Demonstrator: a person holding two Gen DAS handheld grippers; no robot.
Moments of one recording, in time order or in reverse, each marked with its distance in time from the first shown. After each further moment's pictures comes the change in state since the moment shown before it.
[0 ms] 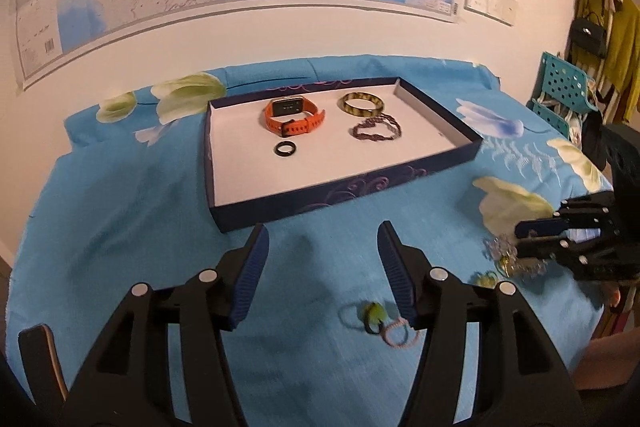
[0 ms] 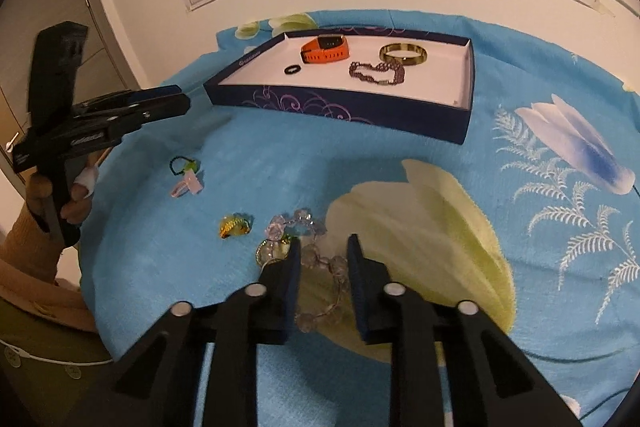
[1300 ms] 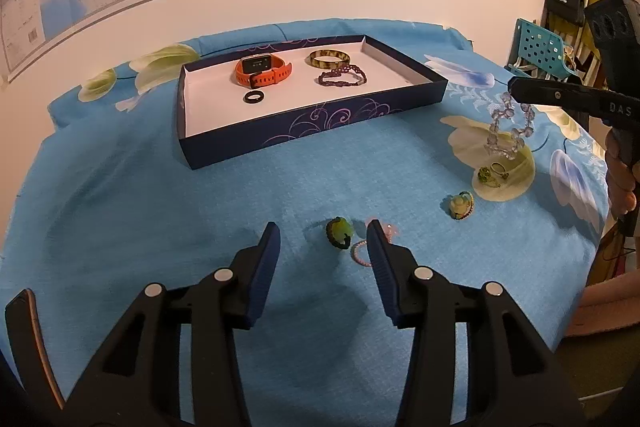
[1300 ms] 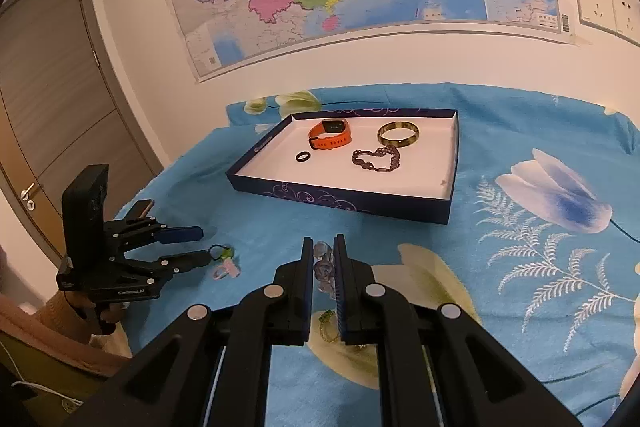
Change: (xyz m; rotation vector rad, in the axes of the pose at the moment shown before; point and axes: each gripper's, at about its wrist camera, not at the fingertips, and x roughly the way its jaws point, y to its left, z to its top) left arm -0.009 -0.015 -0.042 0.054 0.077 -0.062; right arm -0.054 -0.001 0.034 0.074 -0.213 0.043
